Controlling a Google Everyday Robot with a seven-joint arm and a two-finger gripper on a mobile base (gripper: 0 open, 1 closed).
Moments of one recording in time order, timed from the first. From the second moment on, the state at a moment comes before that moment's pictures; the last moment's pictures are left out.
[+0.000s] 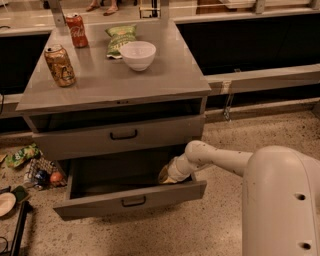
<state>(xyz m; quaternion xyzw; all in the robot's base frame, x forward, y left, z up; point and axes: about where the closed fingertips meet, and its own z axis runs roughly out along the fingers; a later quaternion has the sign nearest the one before) 0.637 -0.012 0.390 -0.73 0.61 0.15 0.27</state>
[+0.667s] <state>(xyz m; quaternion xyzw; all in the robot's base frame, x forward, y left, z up) 0.592 -0.007 0.369 -0.71 0.63 0.21 0.21</state>
